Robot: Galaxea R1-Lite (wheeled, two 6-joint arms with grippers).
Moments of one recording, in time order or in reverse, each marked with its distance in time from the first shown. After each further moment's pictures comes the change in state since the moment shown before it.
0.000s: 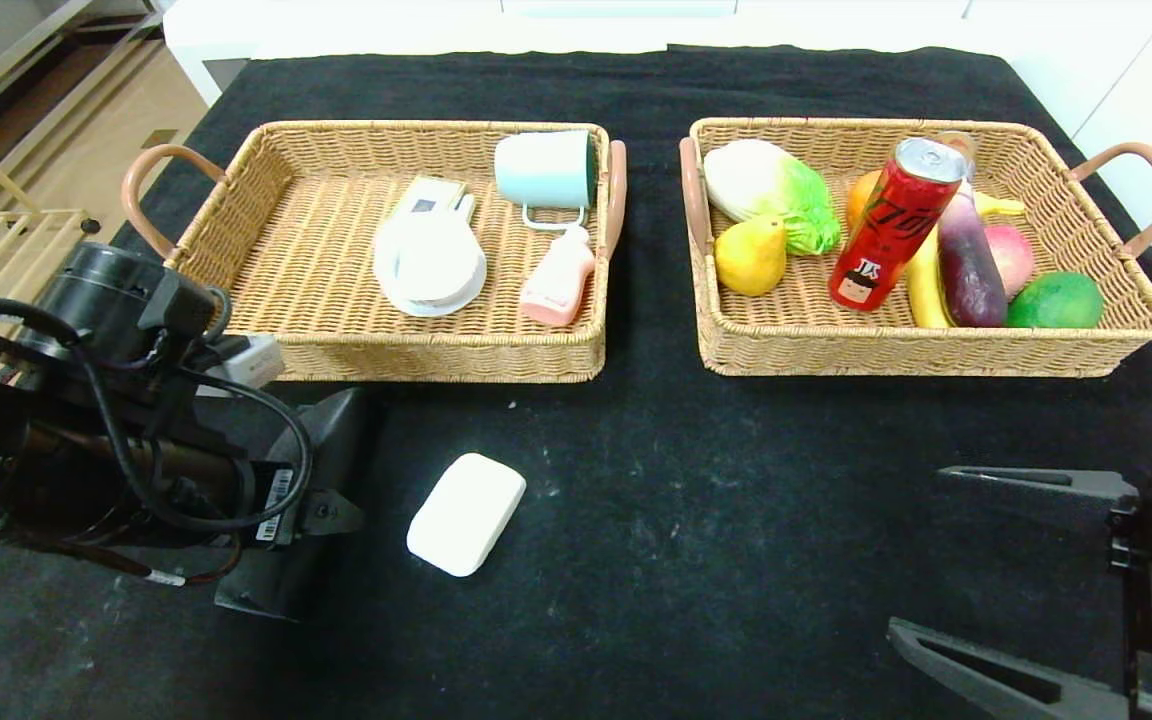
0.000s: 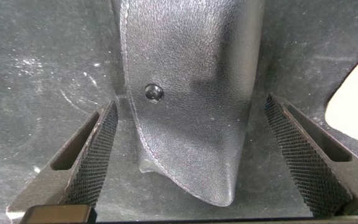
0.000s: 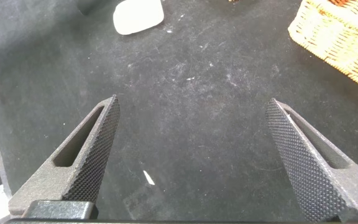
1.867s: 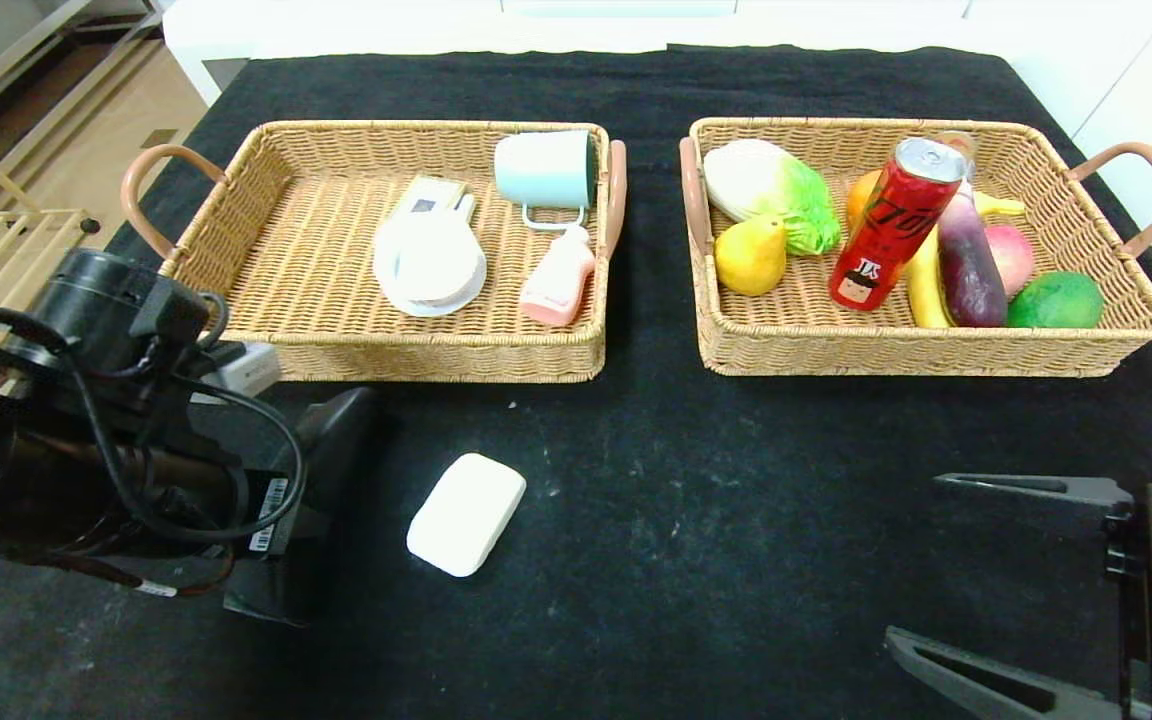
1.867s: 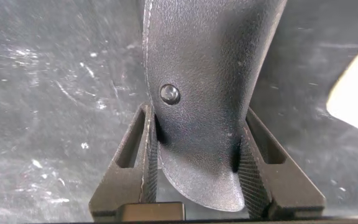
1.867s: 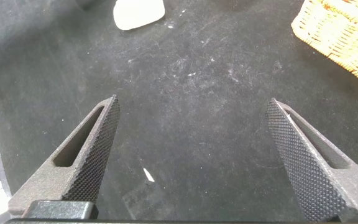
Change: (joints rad) left arm -0.010 -0.026 0.014 0.010 -0.001 0.004; right arm 0.001 0.003 0.008 0.000 0.000 -0.008
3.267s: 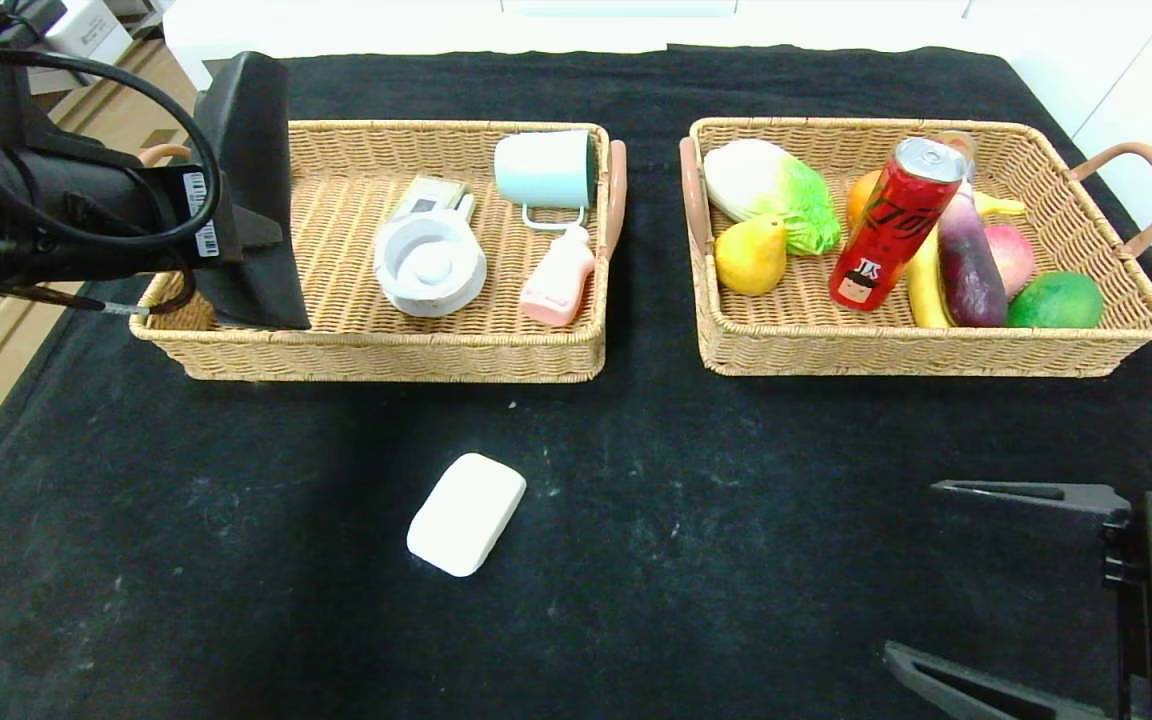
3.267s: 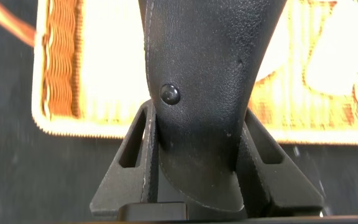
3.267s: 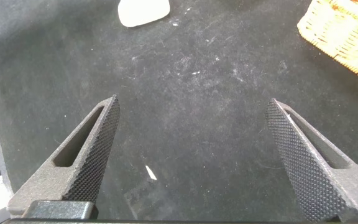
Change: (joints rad) left arm 0.053 0.019 -0.384 -0.238 0.064 0.010; right arm 0.014 -0.003 0.008 0.000 -0.001 -0.016
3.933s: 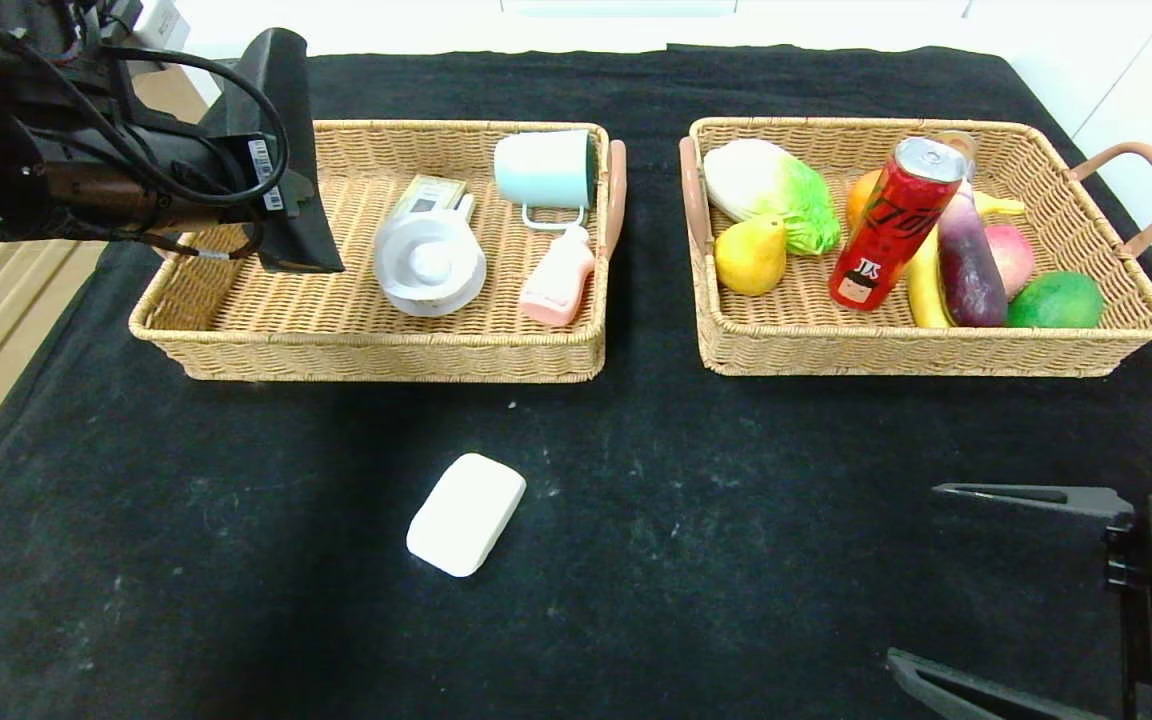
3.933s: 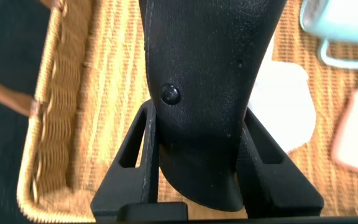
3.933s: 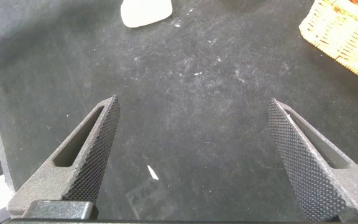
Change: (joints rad) left arm 0.063 0.197 -0.157 -0.147 -0.009 0.001; right arm 0.007 -0.005 0.004 -0.002 0.000 -0.001
